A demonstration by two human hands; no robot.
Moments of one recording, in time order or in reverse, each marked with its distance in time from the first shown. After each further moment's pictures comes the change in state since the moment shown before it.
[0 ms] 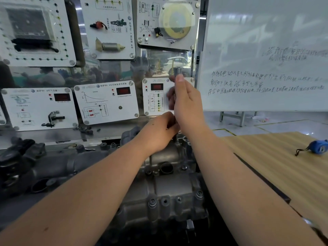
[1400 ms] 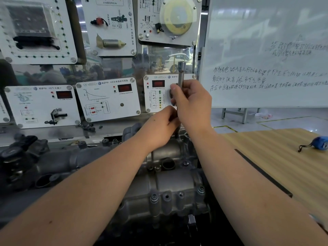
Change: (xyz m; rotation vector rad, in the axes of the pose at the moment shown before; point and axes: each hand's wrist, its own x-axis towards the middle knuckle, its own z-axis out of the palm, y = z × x) left_hand -0.001 -0.004 0.003 -0.040 0.050 0.019; right_hand -0.013 0.005 -0.012 -0.163 0.106 -0.022
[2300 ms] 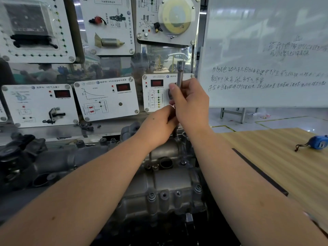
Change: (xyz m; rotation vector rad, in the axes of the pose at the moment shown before) left_hand -0.001 0.006 0.001 0.007 0.039 0.023; right_hand -0.002 -0.001 -0.002 -0.039 -0.014 0.023
